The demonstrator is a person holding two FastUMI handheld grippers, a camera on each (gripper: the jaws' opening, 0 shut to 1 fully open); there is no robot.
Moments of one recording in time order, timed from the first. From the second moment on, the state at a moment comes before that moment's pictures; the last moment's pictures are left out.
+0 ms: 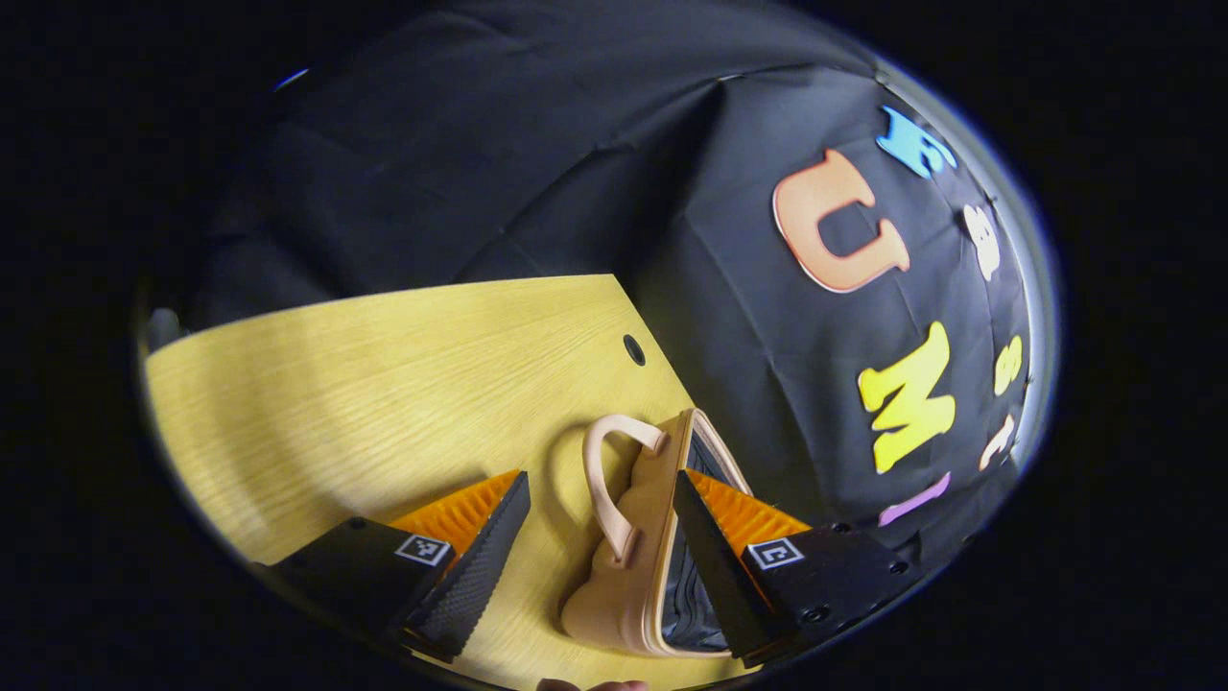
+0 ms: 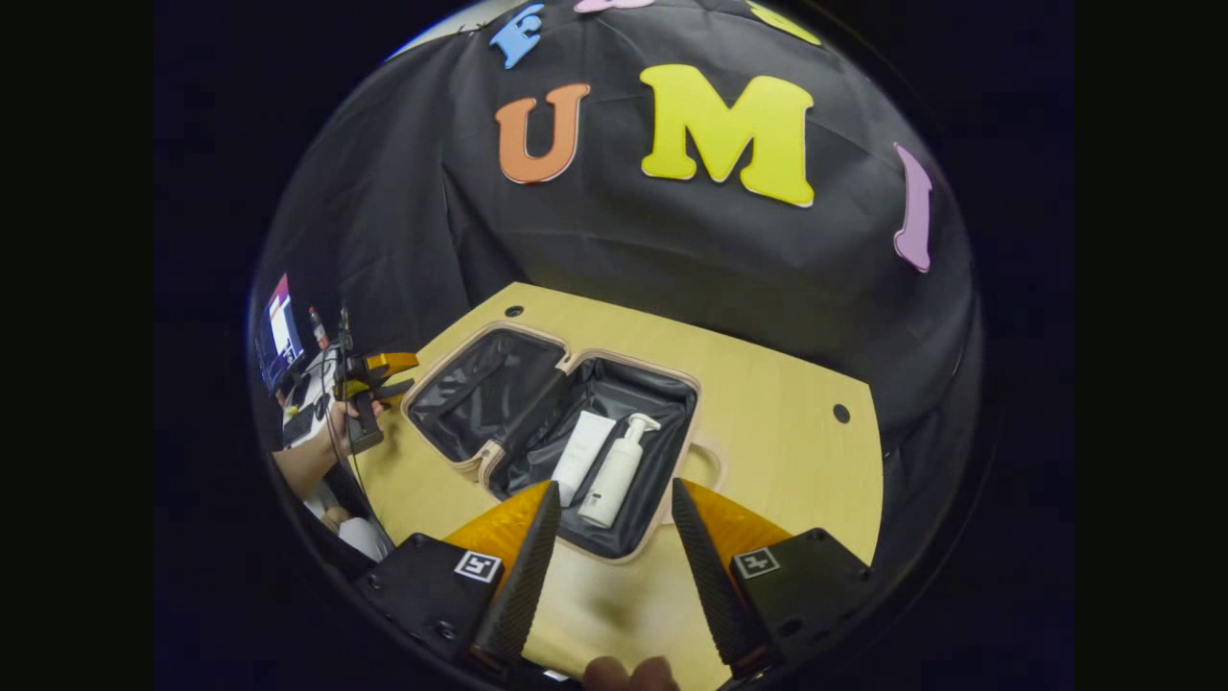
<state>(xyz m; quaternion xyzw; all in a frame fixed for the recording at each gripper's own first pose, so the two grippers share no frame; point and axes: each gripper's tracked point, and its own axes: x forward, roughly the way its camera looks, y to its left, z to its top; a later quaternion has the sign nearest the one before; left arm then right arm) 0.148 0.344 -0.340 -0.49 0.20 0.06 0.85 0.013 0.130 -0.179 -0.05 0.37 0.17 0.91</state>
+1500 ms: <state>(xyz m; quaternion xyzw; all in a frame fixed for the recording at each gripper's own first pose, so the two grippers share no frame) 0.203 0.226 -0.141 -0.10 0.19 0.07 0.97 0.008 0.022 -0.128 0.02 0.26 0.06 0.96</state>
